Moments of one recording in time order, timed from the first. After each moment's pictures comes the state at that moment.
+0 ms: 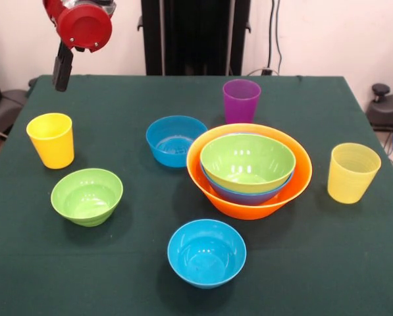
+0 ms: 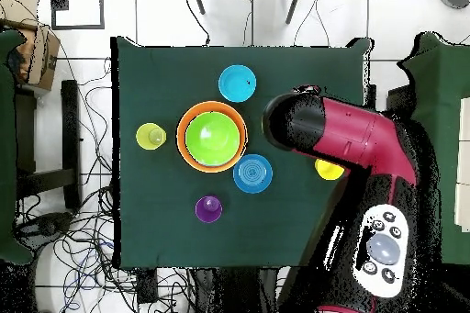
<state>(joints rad) -0.23 -0.65 -0.28 1.36 -0.08 0.61 2.58</state>
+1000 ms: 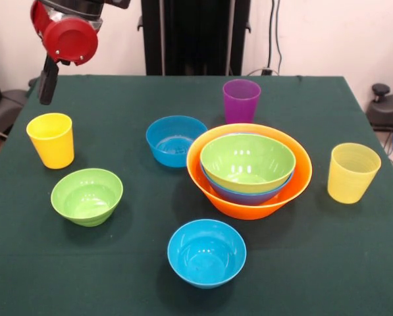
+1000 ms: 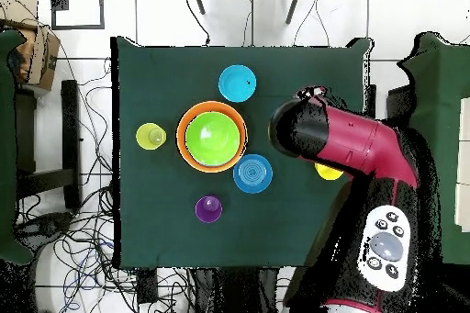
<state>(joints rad) -0.24 -0.62 -0.29 1.39 -0.08 0.47 2.58</state>
